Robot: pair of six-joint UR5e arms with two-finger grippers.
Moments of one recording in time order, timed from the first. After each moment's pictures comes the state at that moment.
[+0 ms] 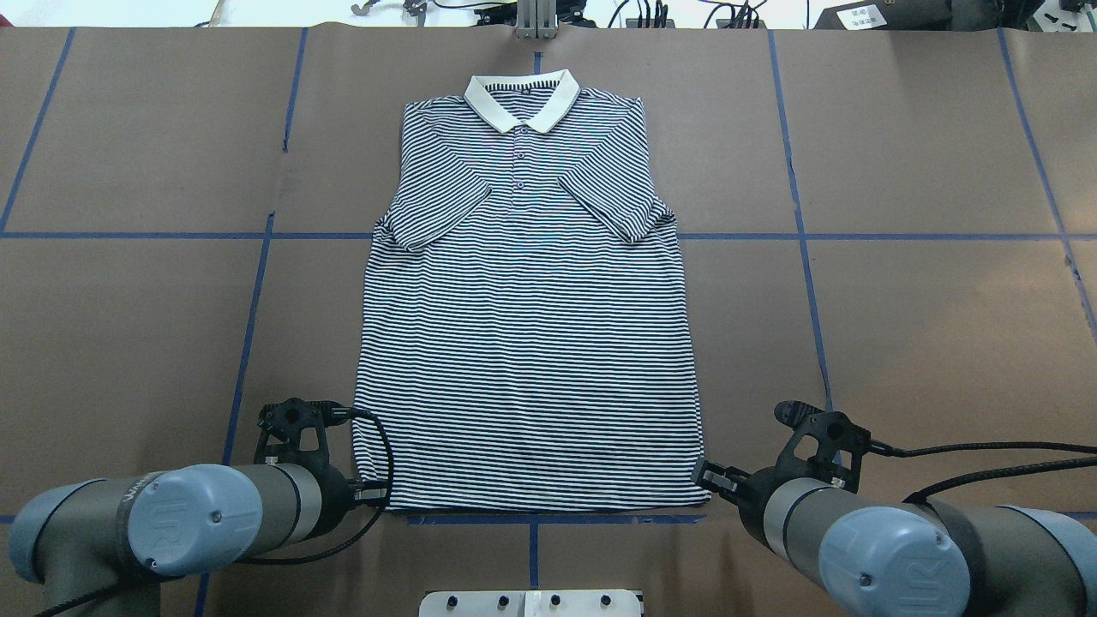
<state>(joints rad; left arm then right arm) -0.18 -1.73 -2.02 -1.91 -1.56 -1.49 0.11 -1.51 2.20 -1.44 1.37 1.90</state>
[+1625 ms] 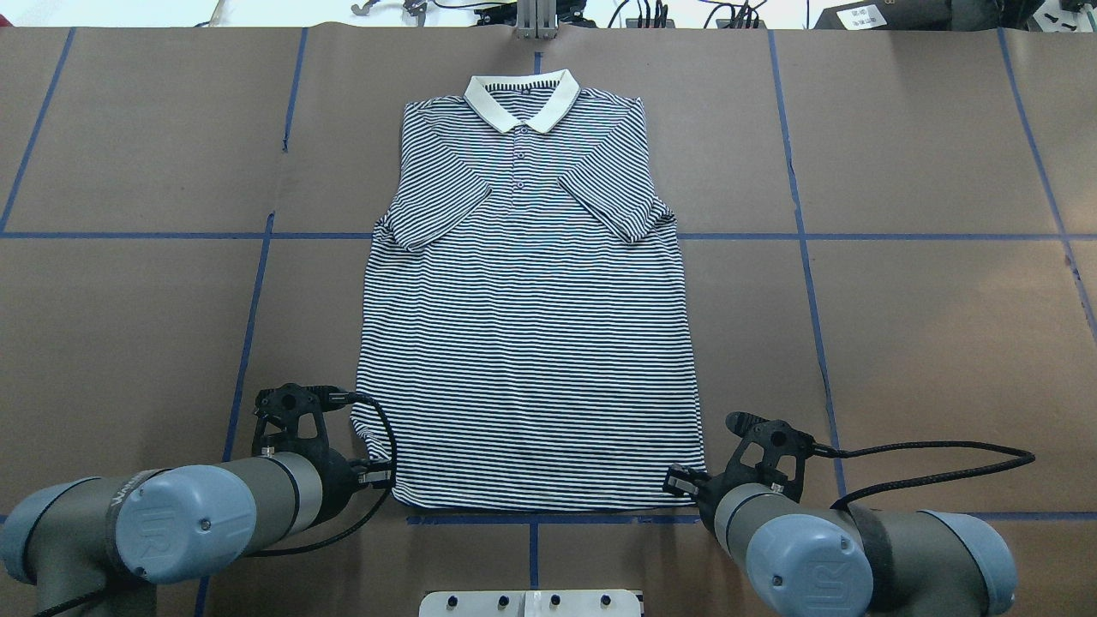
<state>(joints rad) -0.19 -1.74 -2.05 -1.90 -1.48 -1.49 0.09 -1.42 2.07 -1.45 1.34 1.86</state>
